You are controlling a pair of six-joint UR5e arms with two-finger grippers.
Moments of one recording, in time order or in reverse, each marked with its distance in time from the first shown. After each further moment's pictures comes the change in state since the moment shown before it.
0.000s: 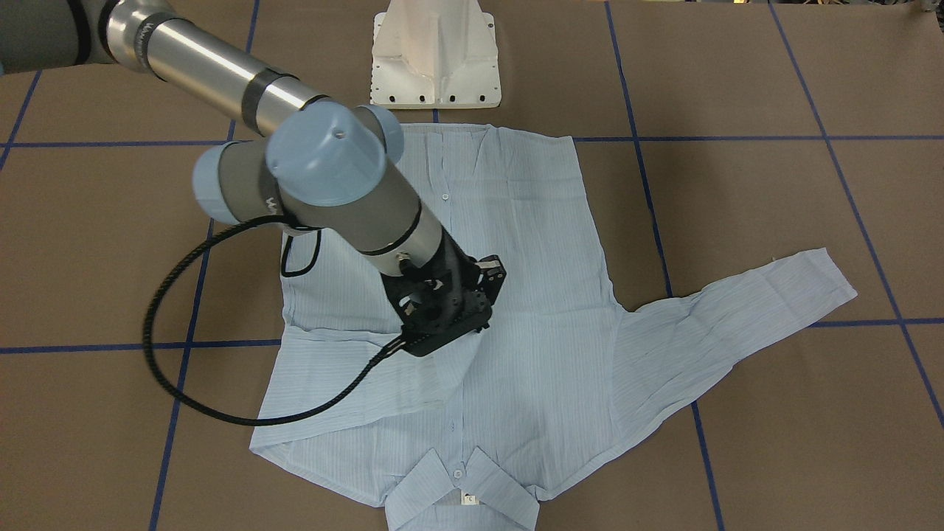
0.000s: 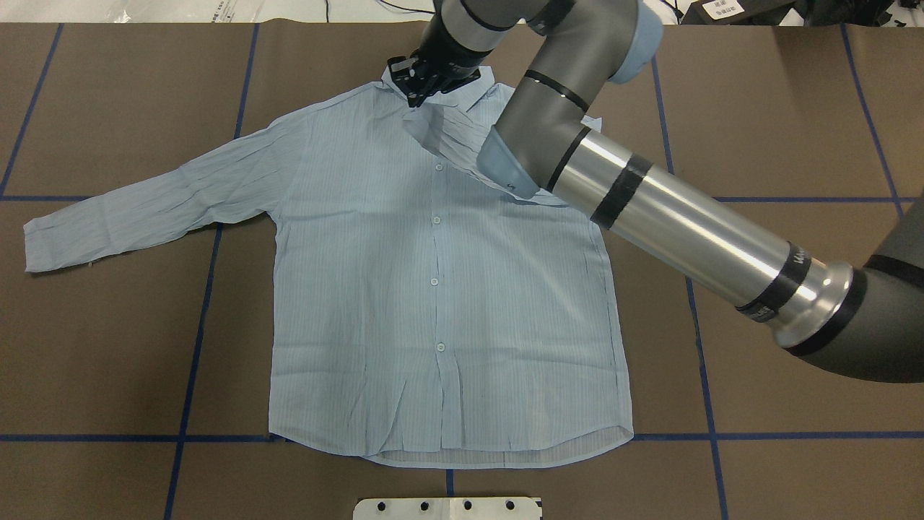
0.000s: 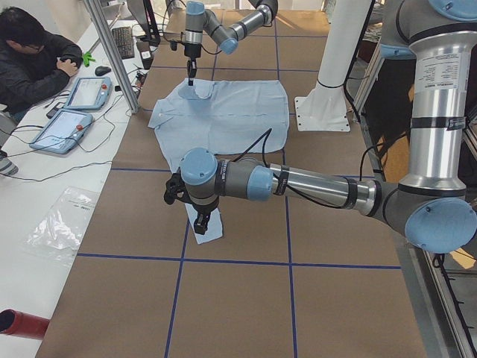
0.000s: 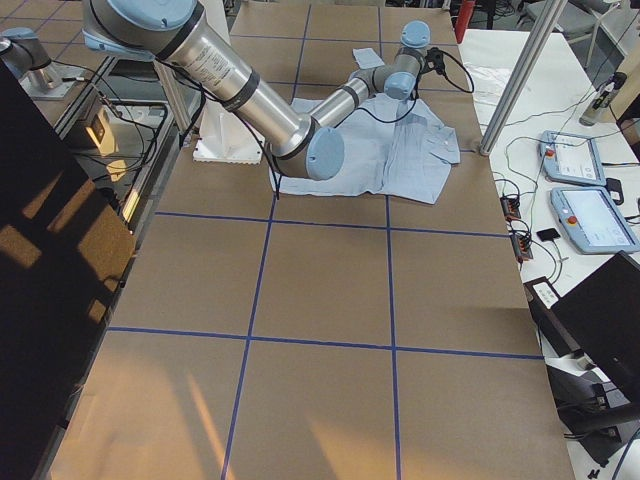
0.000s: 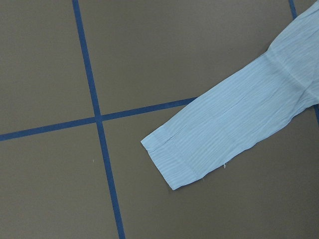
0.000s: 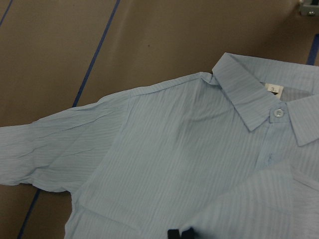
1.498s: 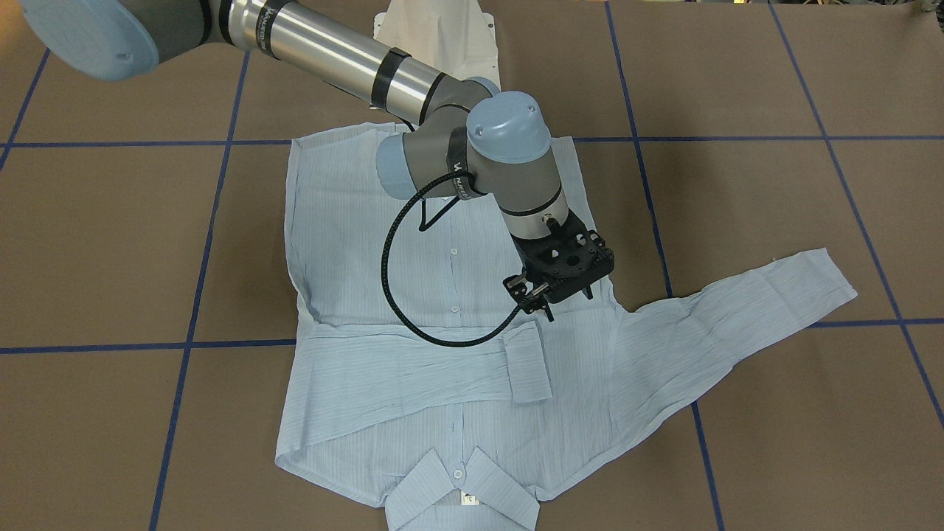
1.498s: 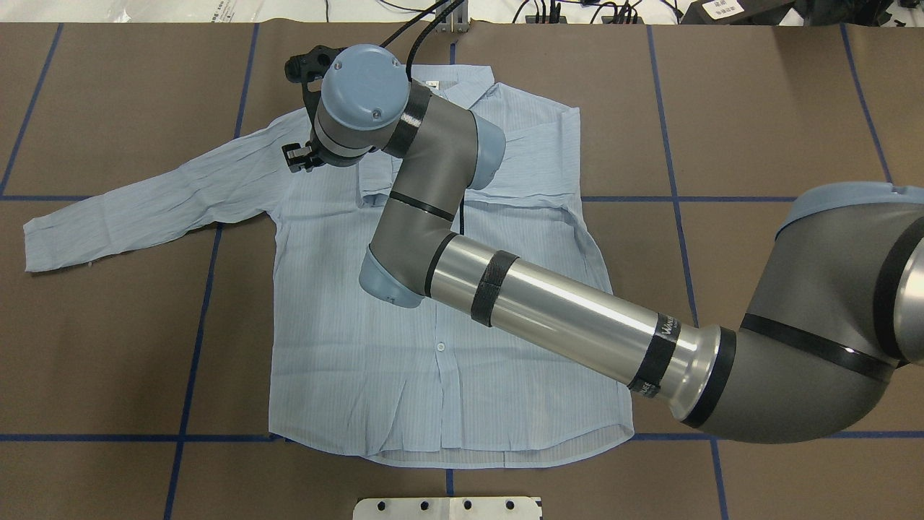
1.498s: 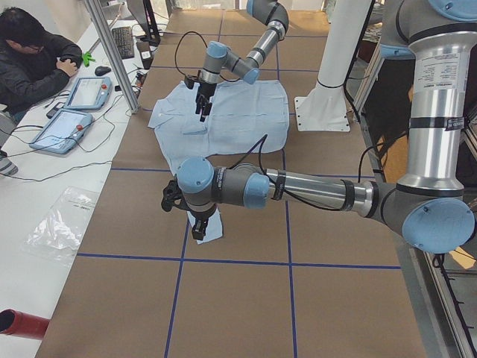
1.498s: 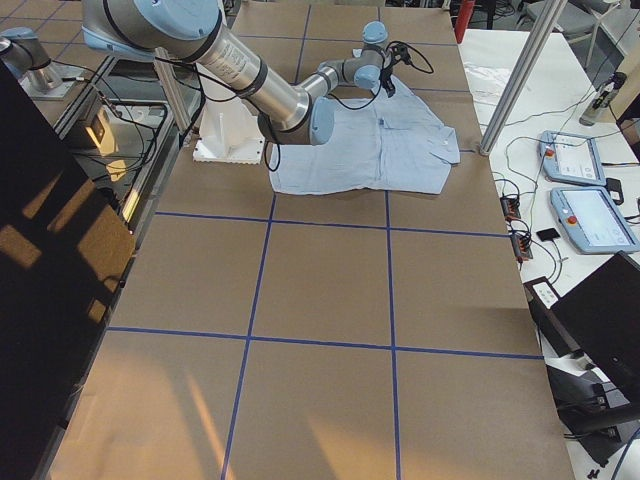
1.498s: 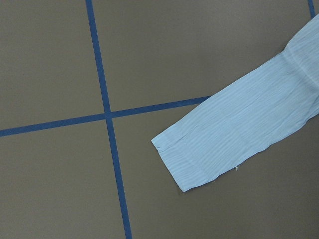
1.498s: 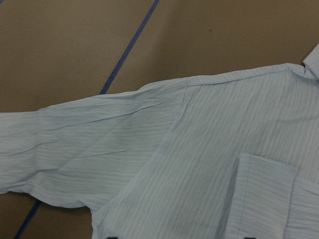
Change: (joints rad) left arm 0.000 -0.013 0.043 -0.036 -0.001 -0.036; right arm -0.203 0.130 -0.203 0.101 -0.343 -0.001
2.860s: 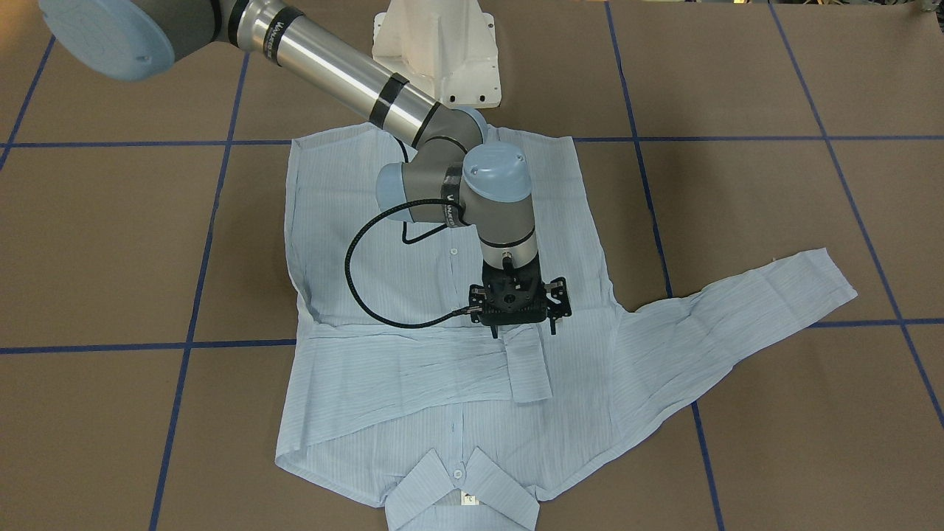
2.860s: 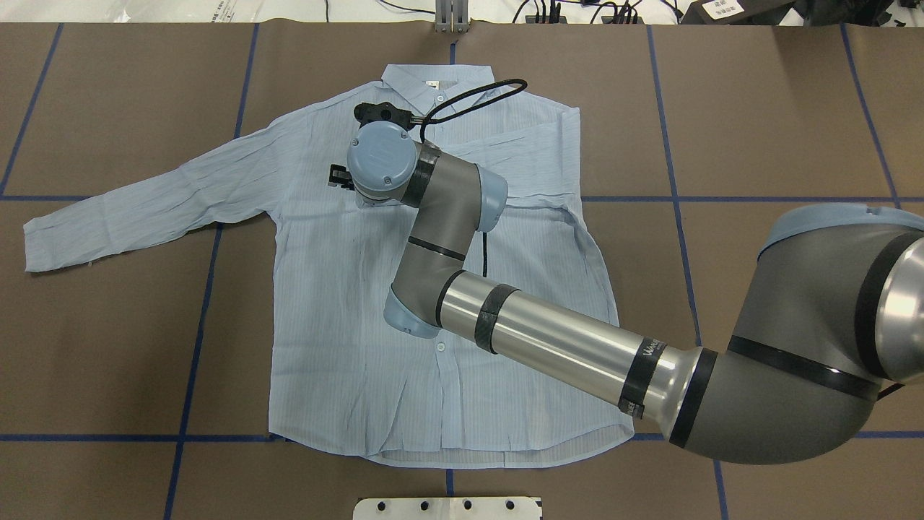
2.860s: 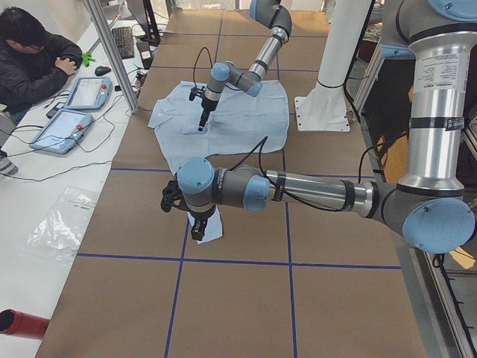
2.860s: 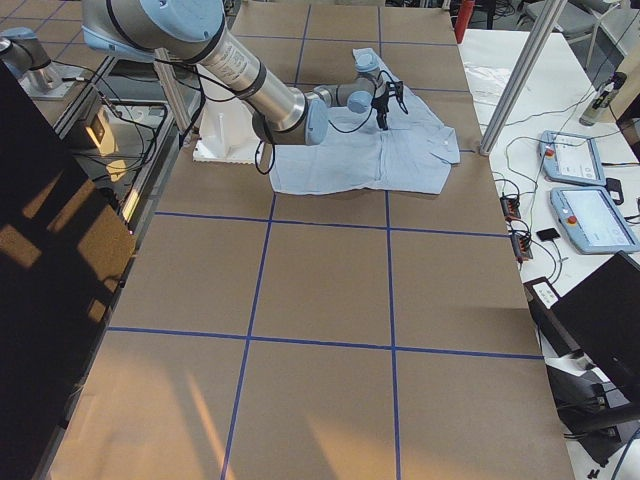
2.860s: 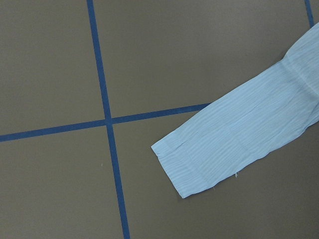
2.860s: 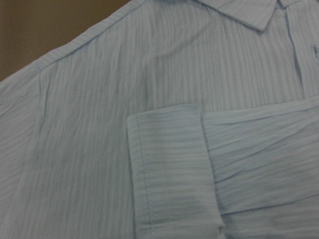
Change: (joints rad) left arm 0.000 0.004 0.012 -0.038 0.002 -0.017; right arm -0.050 0.010 -0.218 0.055 -0.151 0.442
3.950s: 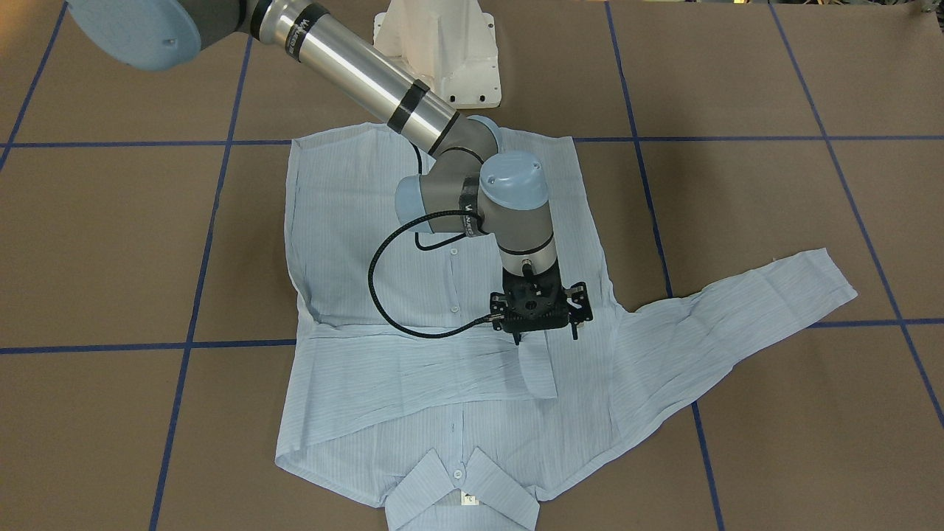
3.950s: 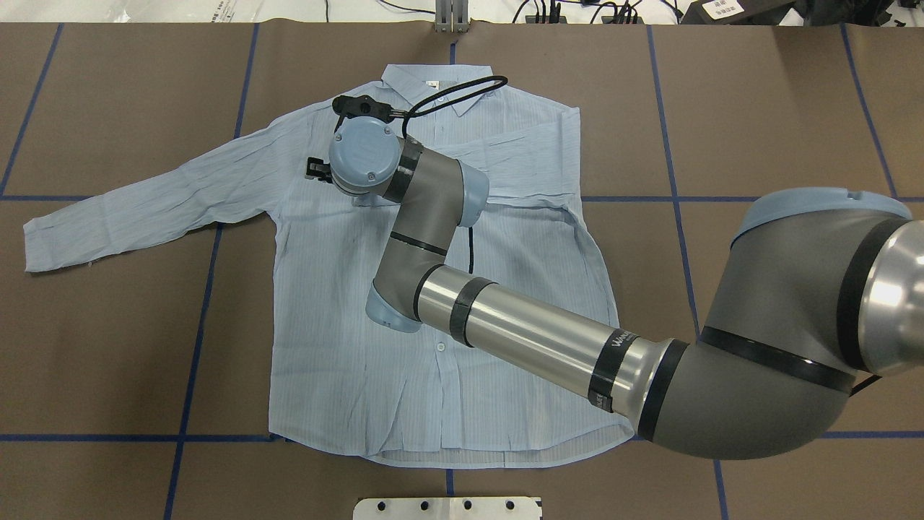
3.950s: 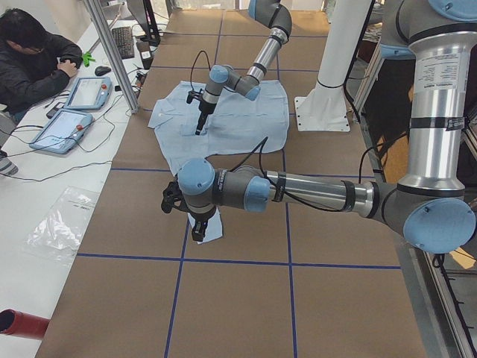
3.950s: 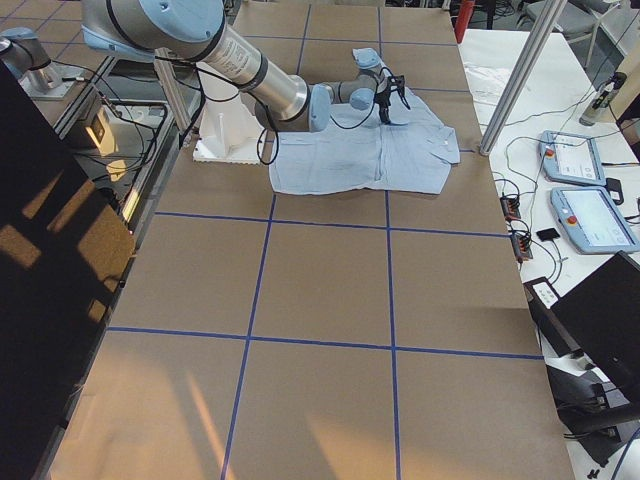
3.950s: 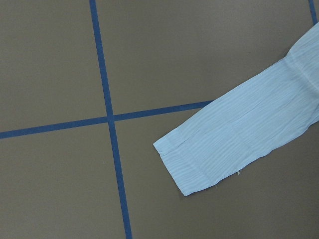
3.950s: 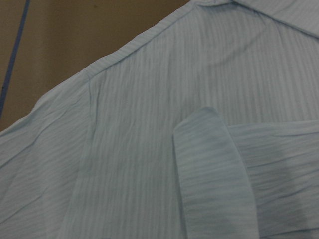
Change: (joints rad) left arm 0.000 0.002 0.002 -0.001 0.001 0.000; right arm -0.004 0.100 -0.158 0.151 -0.004 -0.008
